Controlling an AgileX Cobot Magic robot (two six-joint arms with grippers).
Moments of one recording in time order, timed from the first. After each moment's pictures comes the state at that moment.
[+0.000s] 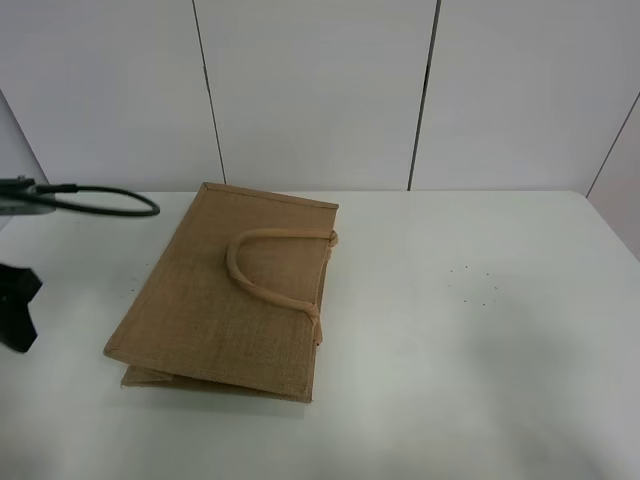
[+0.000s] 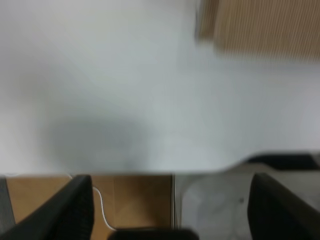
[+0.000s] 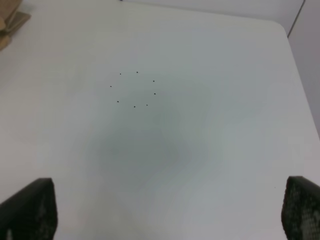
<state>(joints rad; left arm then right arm) -0.02 1.17 -0.84 0.02 1.17 -0.01 0.01 0.00 -0.50 0.03 1.03 -0.10</state>
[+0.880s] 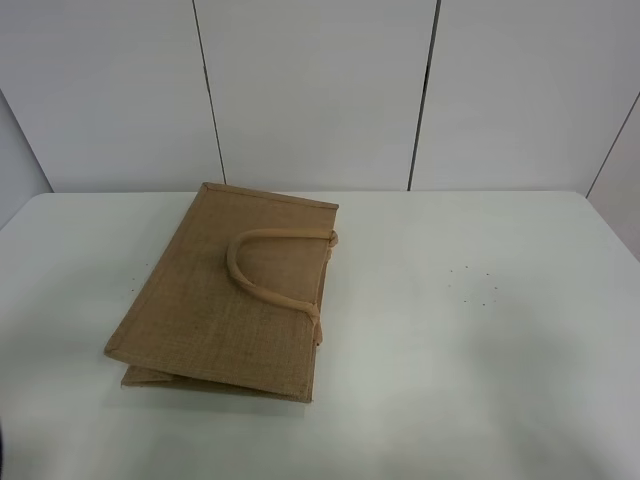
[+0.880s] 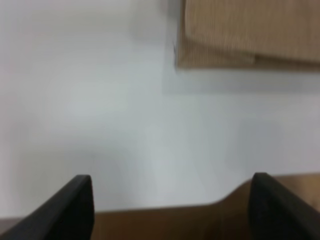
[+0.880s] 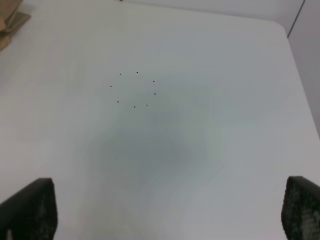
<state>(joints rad) -0.02 0.29 -0.50 0.00 1.05 0.03 0.01 0.00 -0.50 0.03 1.03 -0.10</state>
